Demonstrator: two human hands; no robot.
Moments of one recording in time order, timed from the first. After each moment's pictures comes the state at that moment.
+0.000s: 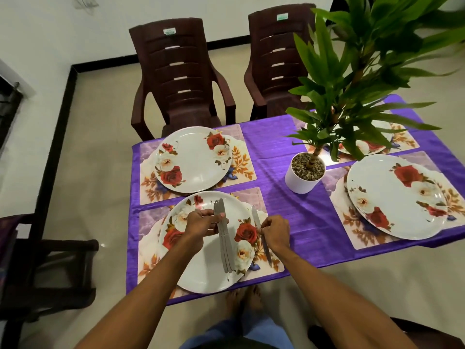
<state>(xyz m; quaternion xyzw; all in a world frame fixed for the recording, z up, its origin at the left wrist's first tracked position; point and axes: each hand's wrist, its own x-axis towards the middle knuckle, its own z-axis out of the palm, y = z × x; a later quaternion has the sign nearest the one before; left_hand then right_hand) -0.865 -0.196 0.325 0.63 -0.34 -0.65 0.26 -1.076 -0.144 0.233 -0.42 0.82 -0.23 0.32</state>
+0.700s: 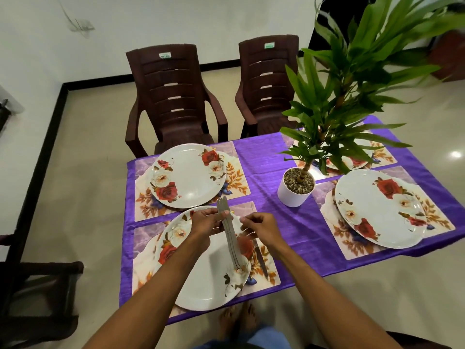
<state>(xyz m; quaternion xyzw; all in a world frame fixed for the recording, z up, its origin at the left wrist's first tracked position) -0.888 -0.220 0.348 0.59 -0.34 -0.67 0.30 -1.061 -0.163 0.322 -0.34 0.66 -0.41 0.53</state>
